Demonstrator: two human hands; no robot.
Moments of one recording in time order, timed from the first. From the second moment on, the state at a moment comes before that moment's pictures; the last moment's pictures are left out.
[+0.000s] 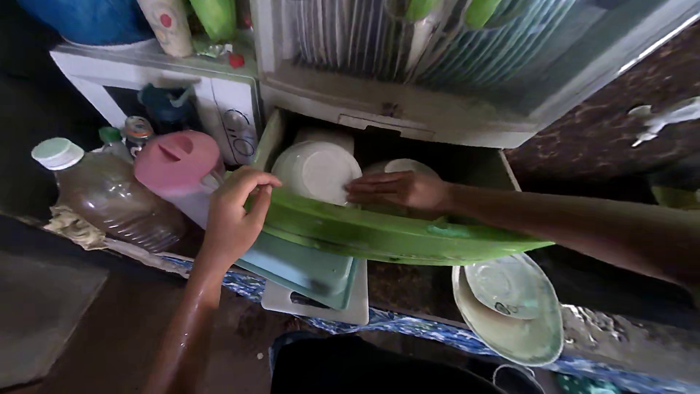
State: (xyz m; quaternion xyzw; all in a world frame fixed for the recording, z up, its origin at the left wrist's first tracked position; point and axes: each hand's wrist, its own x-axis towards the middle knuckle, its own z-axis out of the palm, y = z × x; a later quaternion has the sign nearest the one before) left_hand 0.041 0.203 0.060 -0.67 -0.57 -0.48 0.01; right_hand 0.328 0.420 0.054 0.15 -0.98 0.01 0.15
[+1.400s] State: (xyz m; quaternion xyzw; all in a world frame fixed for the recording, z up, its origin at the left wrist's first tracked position) left_hand 0.491 0.271 -0.082 -0.90 -0.36 0.01 -0.25; right_hand 0.650 0.224 -0.071 -0.74 -0.38 0.48 0.29
